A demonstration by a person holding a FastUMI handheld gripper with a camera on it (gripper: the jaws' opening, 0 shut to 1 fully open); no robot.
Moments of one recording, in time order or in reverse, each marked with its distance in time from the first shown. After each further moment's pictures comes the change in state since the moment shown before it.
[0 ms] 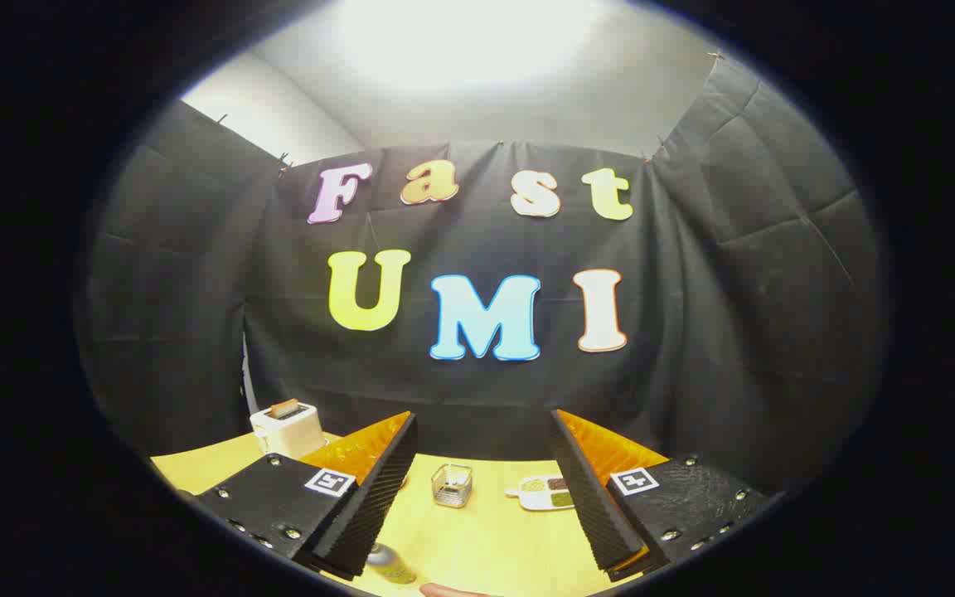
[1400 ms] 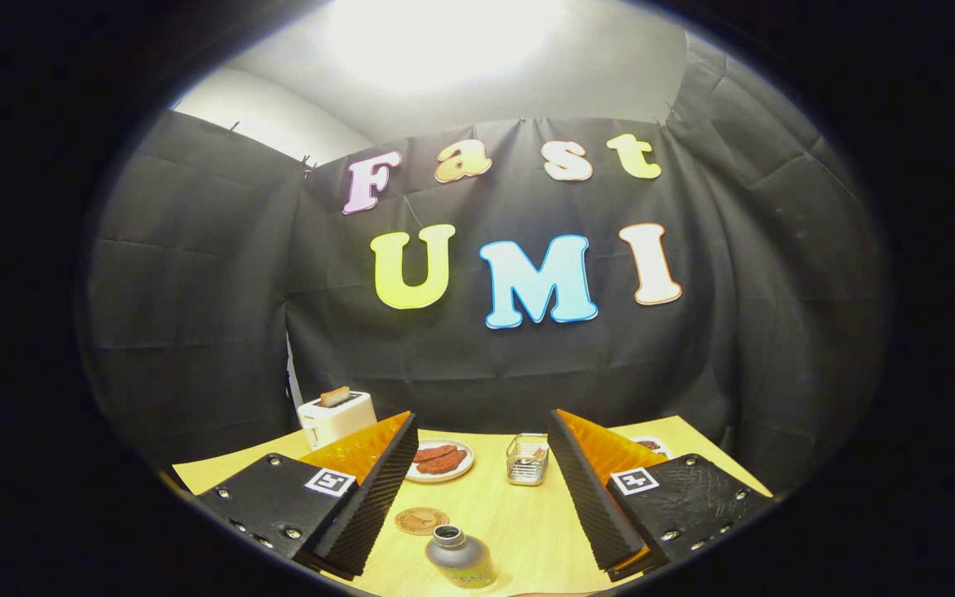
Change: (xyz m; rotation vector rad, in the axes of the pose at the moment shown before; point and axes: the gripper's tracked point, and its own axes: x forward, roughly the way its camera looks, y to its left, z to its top) arm 0.014 0.085 -0.101 0.108 0.015 0.110
